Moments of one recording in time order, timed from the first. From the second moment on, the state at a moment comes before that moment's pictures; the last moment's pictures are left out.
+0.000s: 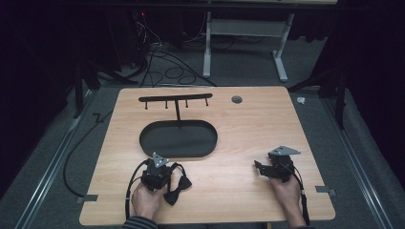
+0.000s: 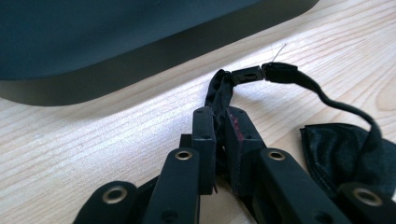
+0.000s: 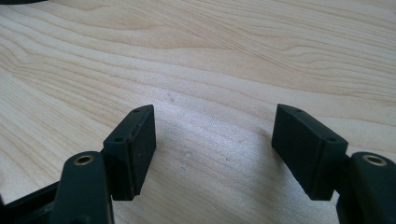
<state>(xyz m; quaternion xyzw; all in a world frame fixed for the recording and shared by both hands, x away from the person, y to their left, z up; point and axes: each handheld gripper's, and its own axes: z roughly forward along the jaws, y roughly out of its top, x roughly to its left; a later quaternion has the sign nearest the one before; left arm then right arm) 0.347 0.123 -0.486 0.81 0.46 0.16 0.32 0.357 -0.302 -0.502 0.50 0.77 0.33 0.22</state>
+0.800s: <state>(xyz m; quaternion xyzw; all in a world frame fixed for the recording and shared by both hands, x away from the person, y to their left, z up) 0.328 0.121 -0.403 0.80 0.39 0.23 0.40 0.358 -0.303 -0.502 0.50 0.77 0.33 0.21</state>
